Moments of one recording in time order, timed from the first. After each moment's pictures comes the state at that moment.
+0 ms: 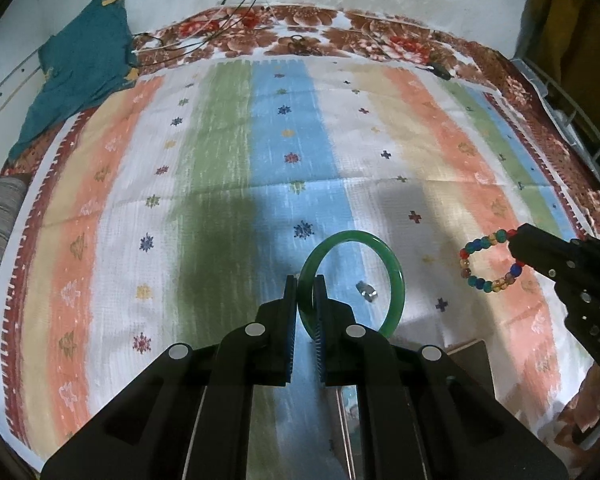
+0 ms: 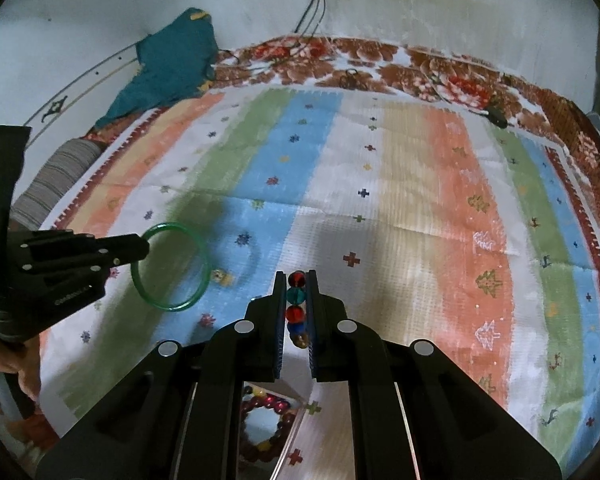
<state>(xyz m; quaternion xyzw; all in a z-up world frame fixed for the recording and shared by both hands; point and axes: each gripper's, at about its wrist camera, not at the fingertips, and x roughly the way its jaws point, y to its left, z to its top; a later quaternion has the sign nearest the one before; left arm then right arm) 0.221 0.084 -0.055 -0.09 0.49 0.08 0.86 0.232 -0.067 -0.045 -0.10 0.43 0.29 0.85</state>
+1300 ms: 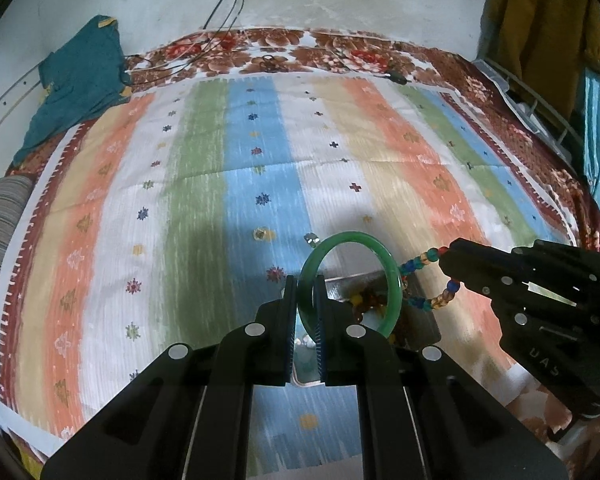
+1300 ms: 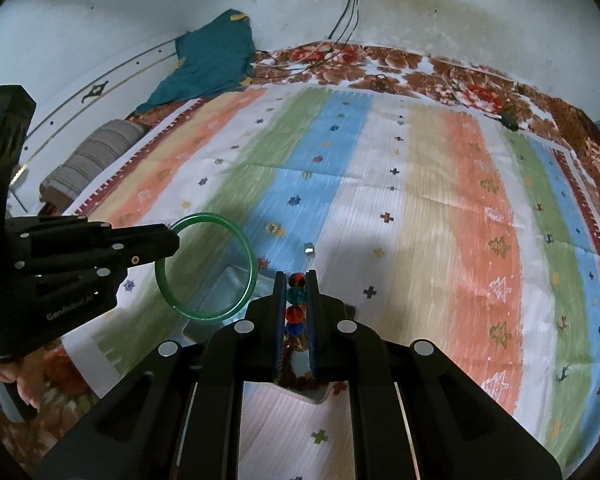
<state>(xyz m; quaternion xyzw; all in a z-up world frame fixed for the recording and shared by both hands) 0.134 0.026 -0.027 -0.08 0.46 0.05 0.88 0.145 -0.087 -0.041 -0.10 0.42 0.33 0.84</state>
